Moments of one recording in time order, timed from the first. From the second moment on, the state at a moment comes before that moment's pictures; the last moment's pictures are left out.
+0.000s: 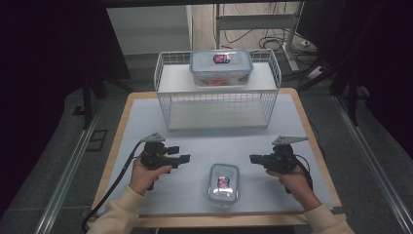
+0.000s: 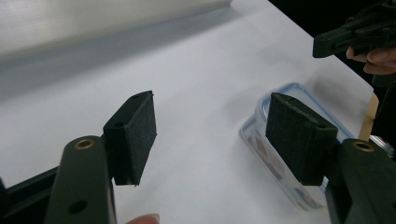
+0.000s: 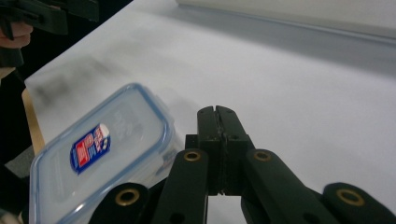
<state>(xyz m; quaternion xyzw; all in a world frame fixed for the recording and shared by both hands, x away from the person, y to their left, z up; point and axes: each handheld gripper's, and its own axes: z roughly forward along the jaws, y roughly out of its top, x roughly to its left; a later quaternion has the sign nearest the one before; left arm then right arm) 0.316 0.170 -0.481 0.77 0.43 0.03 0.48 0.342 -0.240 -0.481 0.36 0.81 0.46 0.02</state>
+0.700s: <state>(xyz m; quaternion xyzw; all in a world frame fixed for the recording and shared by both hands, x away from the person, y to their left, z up) 0.307 0.173 -0.492 0.78 0.43 0.05 0.46 0.315 -0.242 -0.486 0.35 0.81 0.46 0.02</state>
